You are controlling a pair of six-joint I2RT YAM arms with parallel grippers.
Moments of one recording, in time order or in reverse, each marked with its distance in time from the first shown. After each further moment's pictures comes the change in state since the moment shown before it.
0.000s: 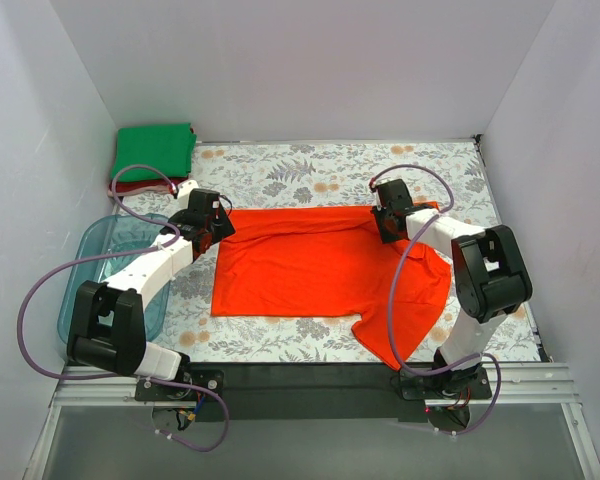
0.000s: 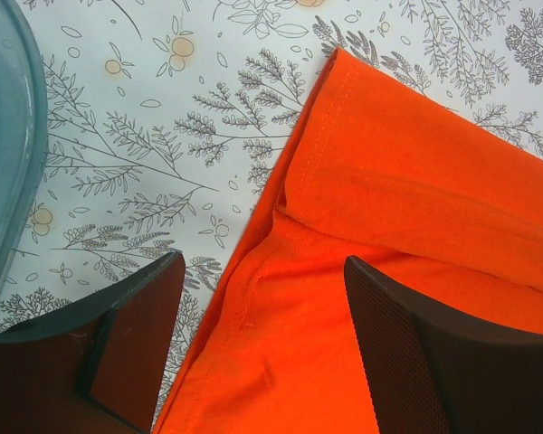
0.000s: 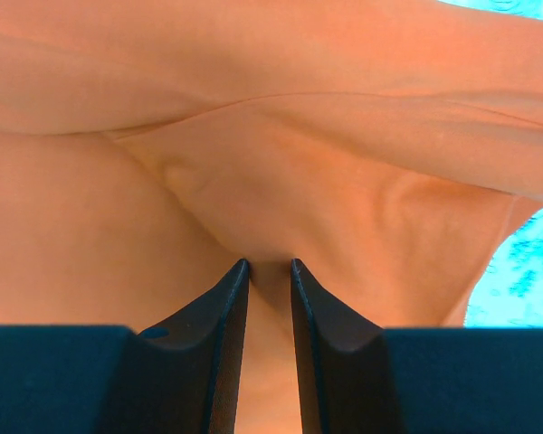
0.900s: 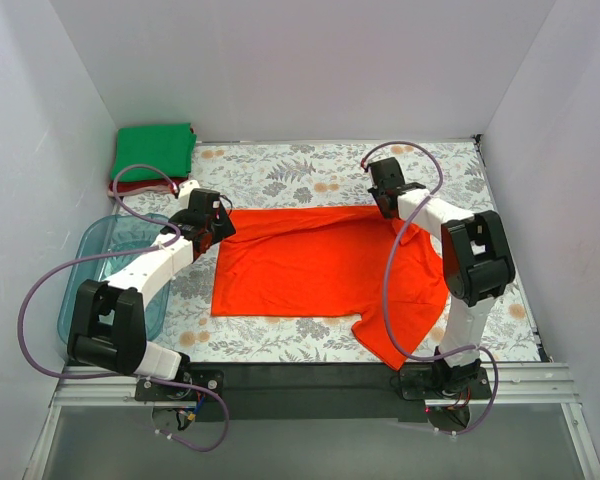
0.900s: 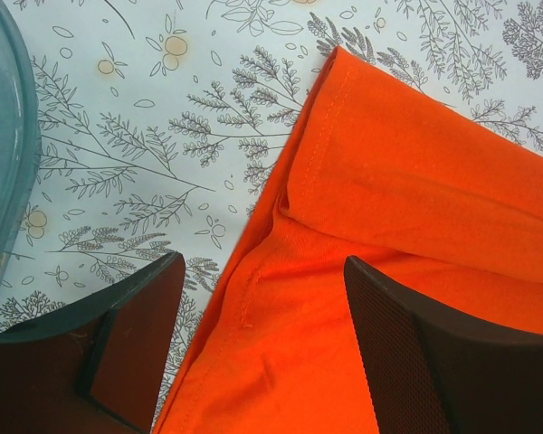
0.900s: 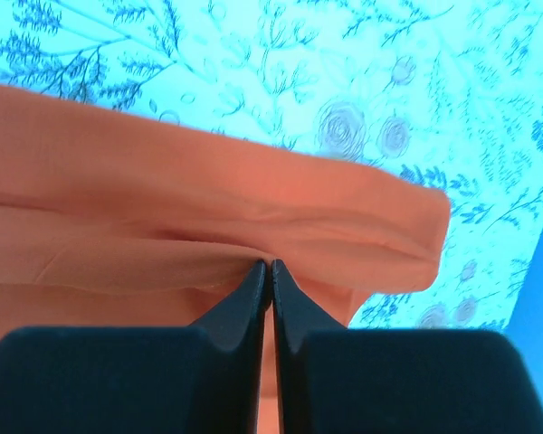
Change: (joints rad) left arm 0.000 0.003 0.000 0.007 0.010 0.009; right arm -0.002 0.140 0.237 -0.029 0.209 -0.192
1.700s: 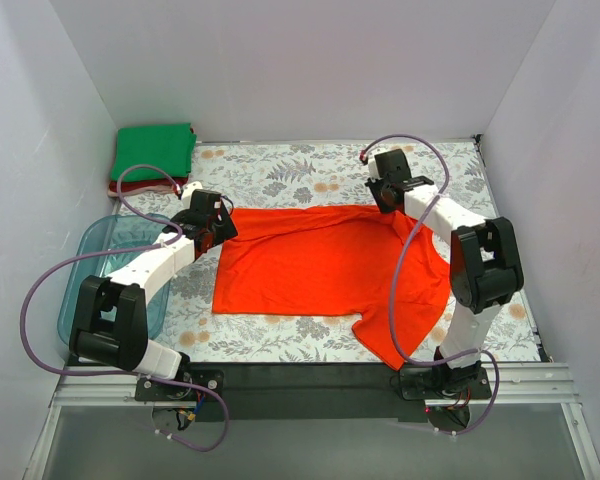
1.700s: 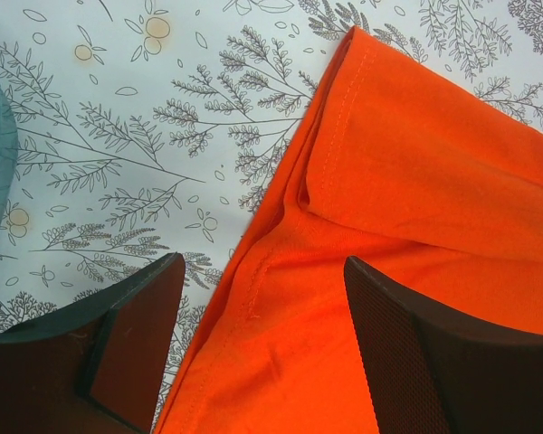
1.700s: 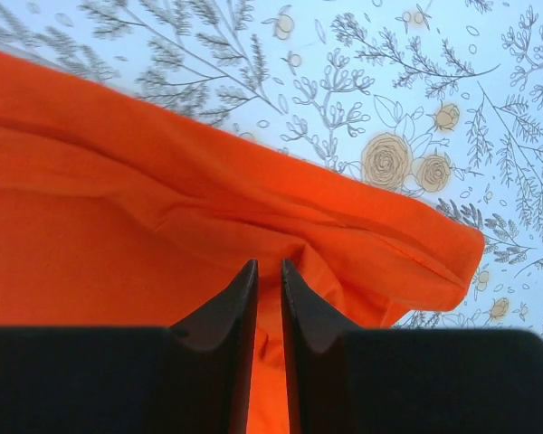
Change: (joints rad) left arm 0.000 0.025 0.000 0.000 0.037 0.010; right arm -0.018 -0.030 0.067 -0.071 -0.188 -0.010
